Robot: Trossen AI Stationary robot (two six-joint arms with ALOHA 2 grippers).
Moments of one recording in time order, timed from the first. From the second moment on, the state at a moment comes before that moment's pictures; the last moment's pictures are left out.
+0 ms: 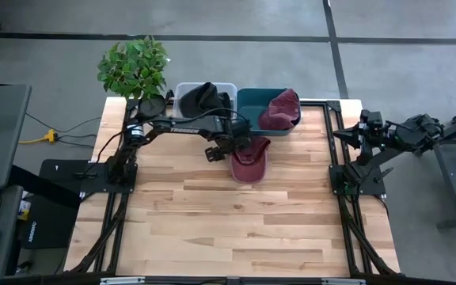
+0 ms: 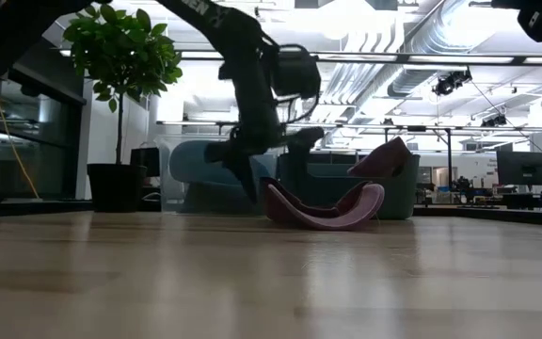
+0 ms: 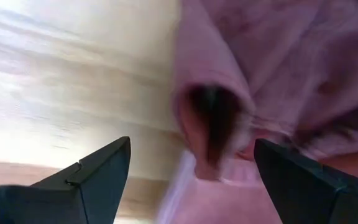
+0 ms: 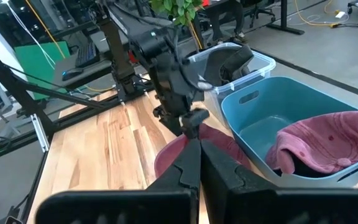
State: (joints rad) left arm 0.24 2.09 1.65 -0.79 0.04 -1.68; right arm 0.46 0.27 0.96 -1.03 0.68 0.54
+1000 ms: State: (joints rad) left arm 0.17 2.17 1.66 -0.71 0.16 -1.62; right arm 0.46 0.27 0.96 -1.03 0.67 0.54
